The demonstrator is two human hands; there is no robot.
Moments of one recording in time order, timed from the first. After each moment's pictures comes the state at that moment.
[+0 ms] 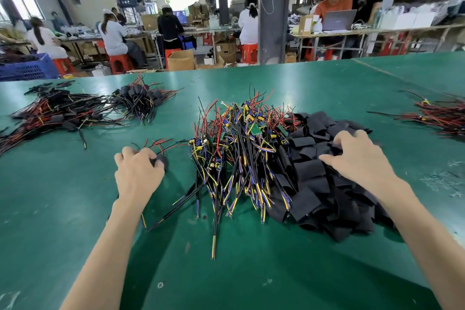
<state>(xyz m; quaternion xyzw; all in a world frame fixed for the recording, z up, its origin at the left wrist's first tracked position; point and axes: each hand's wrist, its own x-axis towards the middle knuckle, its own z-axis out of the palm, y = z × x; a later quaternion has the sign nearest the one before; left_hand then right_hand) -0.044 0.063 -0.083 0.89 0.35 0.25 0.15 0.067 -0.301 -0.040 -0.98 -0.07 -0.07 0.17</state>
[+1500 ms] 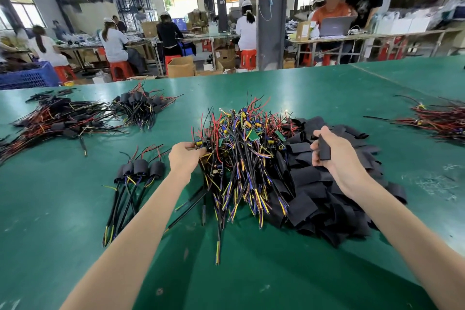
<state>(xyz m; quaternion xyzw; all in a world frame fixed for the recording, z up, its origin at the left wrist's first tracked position) 0.042 0.019 -0.082 0.76 0.32 0.25 0.51 0.075 -0.275 -0.045 -0.62 -0.05 0.05 0.78</state>
